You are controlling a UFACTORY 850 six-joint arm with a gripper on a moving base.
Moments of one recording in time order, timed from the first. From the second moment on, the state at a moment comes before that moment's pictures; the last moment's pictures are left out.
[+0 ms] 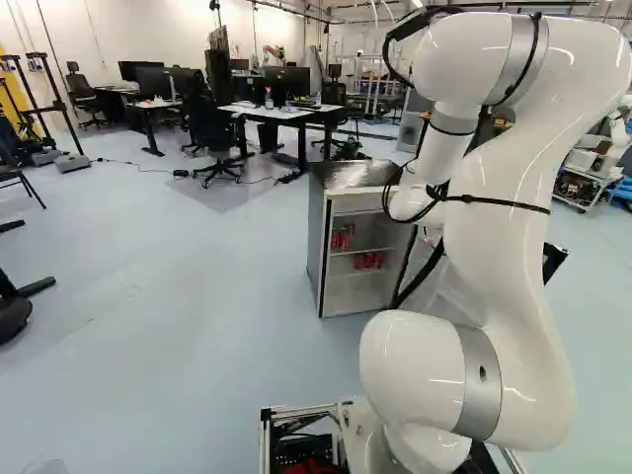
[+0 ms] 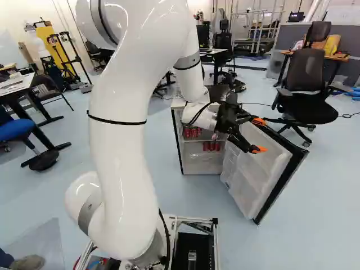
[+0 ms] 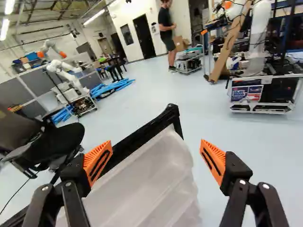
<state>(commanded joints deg) -22.9 -27.9 -44.2 76.0 73.6 0.0</state>
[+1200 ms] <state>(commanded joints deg) -16.9 -10.3 -20.7 39.9 73.2 0.0</state>
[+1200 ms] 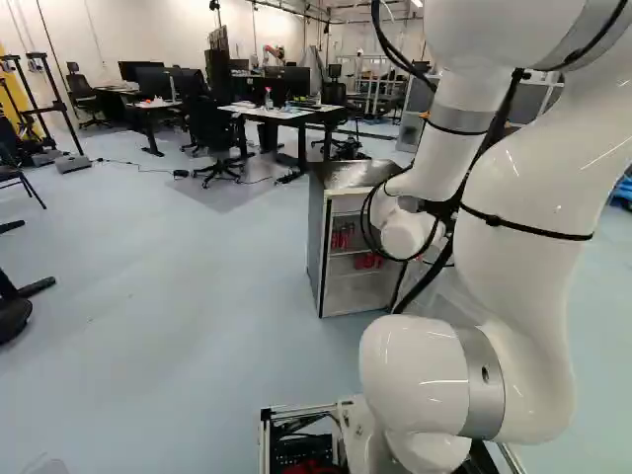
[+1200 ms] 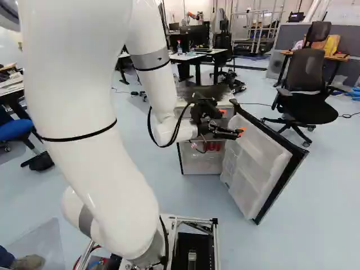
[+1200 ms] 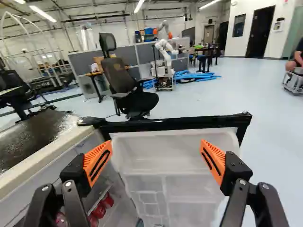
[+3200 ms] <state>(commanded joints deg) -18.2 -29.7 -27.3 -19.0 72.6 0.0</state>
